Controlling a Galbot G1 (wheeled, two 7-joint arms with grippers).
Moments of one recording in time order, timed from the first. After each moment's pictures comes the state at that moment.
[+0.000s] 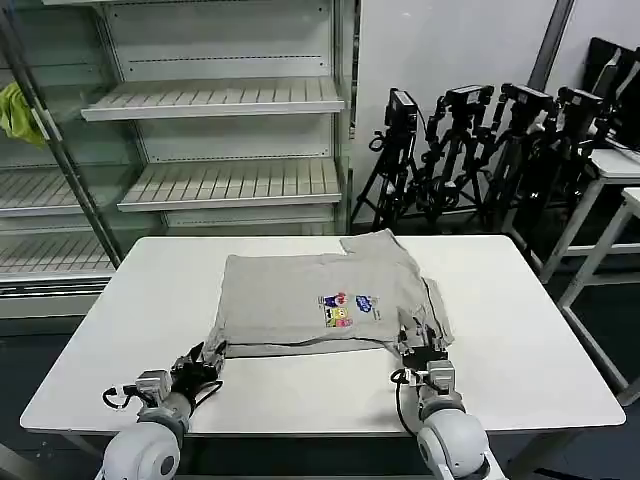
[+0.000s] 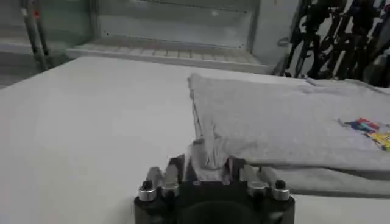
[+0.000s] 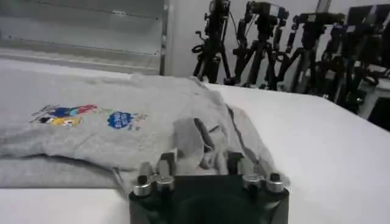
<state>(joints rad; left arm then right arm) 1.32 -1.11 -0.42 -1.98 -0.66 0.56 -0.30 -1.20 1.31 0.30 1.86 0.22 -0.55 0.30</state>
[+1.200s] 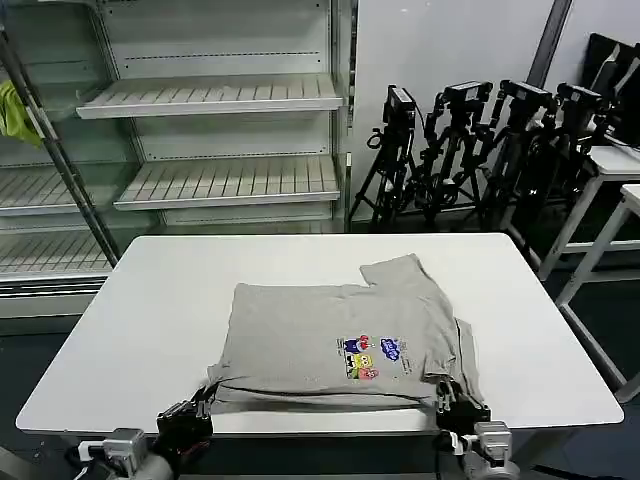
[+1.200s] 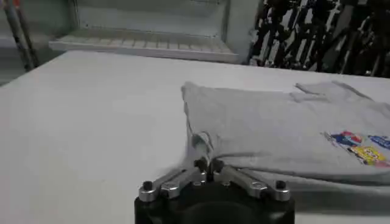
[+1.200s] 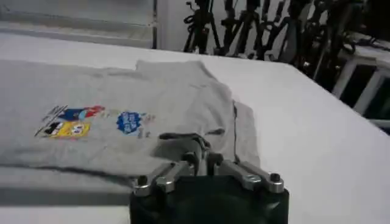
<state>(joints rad) 1.73 -1.12 -0.54 -2.40 -0.58 0.58 -0.31 -1.61 1.23 0.47 2.31 0.25 -0.59 0.31</state>
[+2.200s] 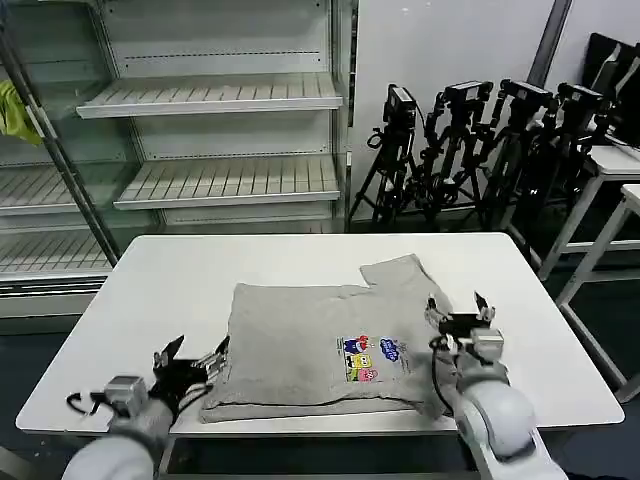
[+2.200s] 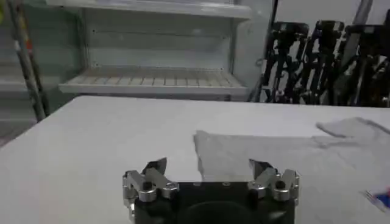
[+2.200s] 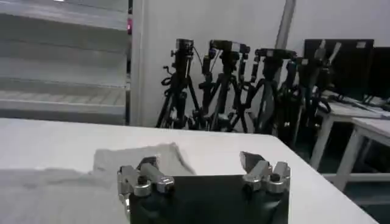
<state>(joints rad) 1.32 -1.03 -0.45 -2.19 -0.71 0.58 -0.38 -0.97 1.28 0.36 1.86 0.25 -0.58 0.34</state>
